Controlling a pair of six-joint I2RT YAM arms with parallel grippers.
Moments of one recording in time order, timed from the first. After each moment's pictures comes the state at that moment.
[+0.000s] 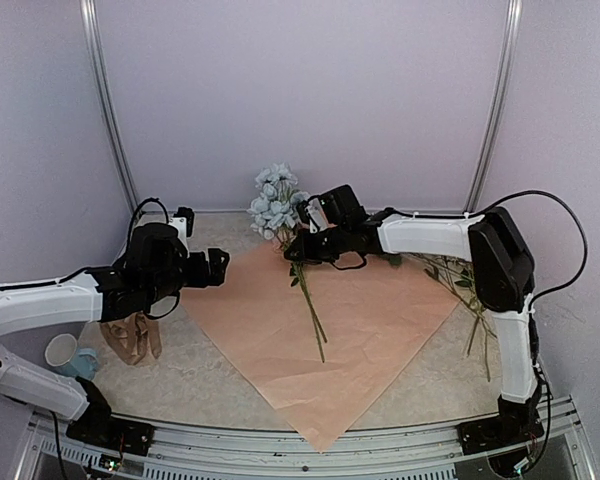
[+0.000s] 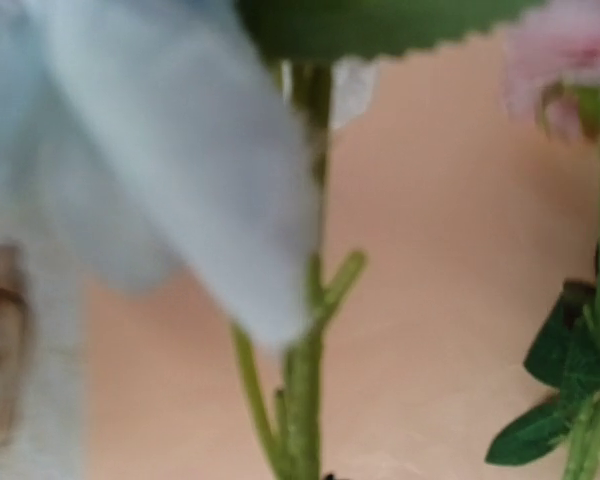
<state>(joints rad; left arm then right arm) -0.67 1.23 0.71 0.07 -0.33 -0.36 0.73 2.13 1.66 -0.14 -0.33 0.53</state>
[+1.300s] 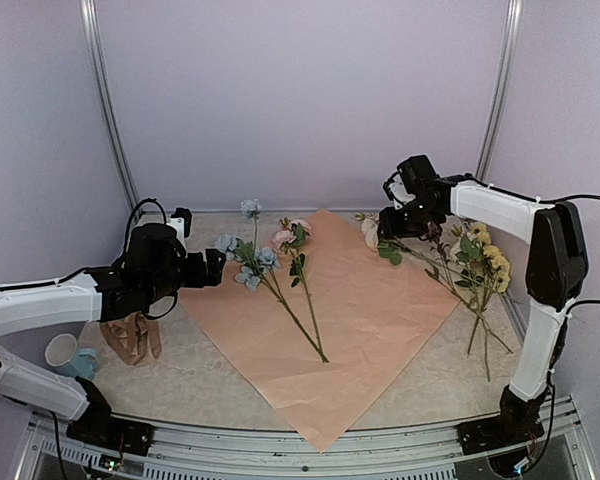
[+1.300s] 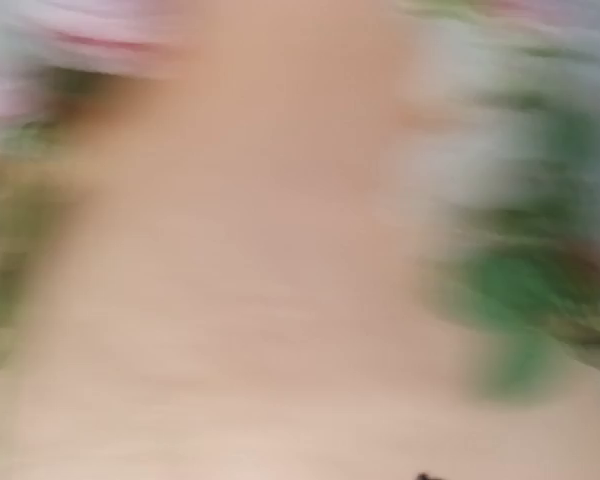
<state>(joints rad) -0.65 1.23 0.70 0.06 -0.35 -0.35 0.45 1.90 1.61 -0.56 -0.07 0.20</state>
